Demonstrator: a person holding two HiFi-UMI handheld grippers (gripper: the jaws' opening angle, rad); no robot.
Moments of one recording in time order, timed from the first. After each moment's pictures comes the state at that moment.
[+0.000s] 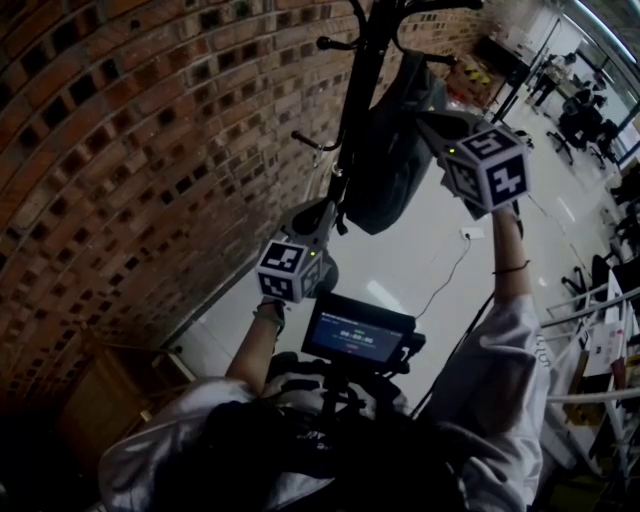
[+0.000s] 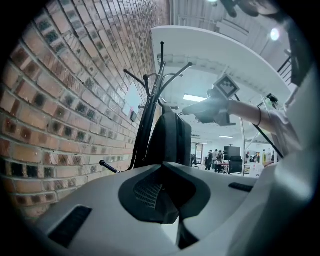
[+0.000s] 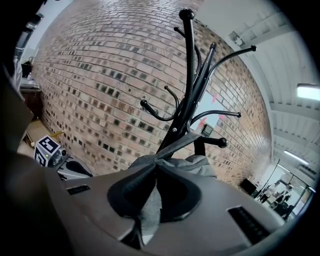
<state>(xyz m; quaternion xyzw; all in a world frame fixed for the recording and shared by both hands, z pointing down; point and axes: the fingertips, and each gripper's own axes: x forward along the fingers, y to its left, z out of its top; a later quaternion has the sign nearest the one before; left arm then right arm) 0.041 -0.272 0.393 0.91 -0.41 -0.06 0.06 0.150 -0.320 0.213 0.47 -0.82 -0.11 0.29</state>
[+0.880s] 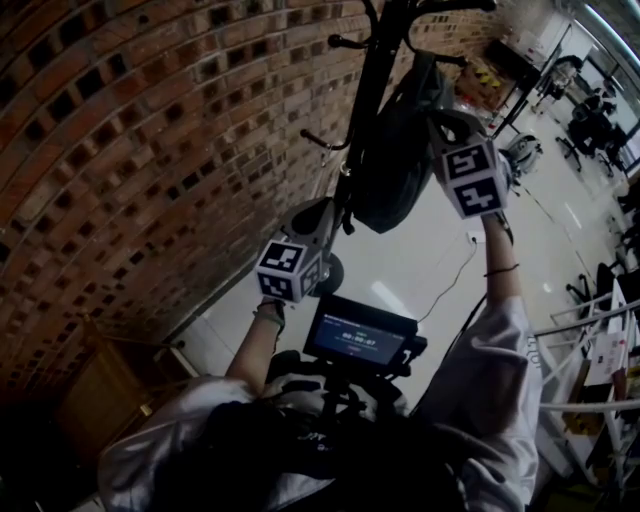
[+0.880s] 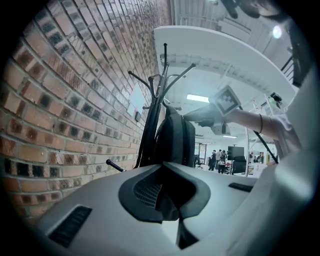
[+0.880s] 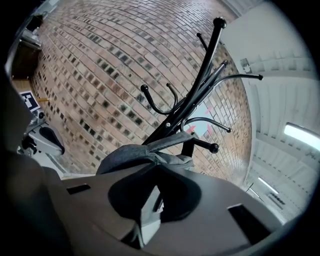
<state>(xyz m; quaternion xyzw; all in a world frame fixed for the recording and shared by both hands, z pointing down) 0.029 -0.273 0.392 0.90 -0.42 -0.06 0.07 0.166 -0.345 0.221 0.54 -0.74 -0.23 0.32</state>
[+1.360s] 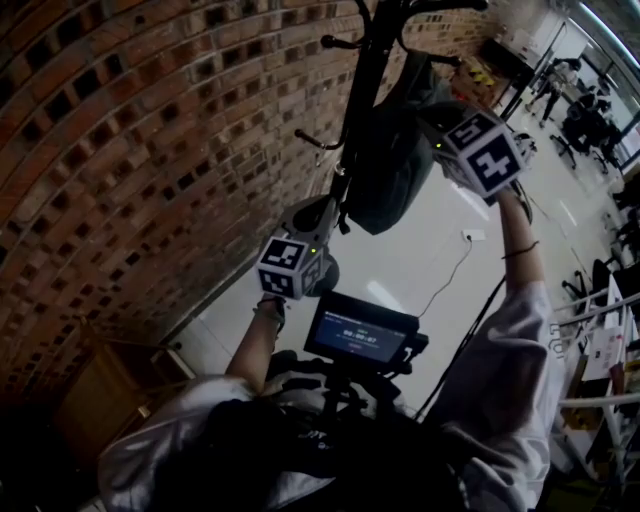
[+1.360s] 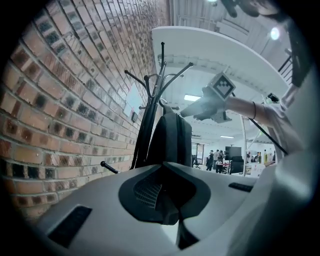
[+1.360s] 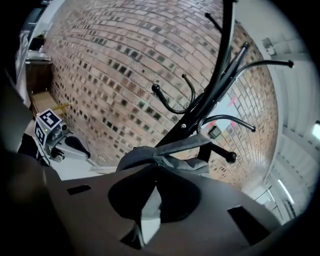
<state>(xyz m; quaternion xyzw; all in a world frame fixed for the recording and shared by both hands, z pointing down) 0.039 -0.274 0.388 0.91 -0.41 -0.06 0.06 0.142 -0.332 0.218 0.44 -0.78 -0.17 0.41</state>
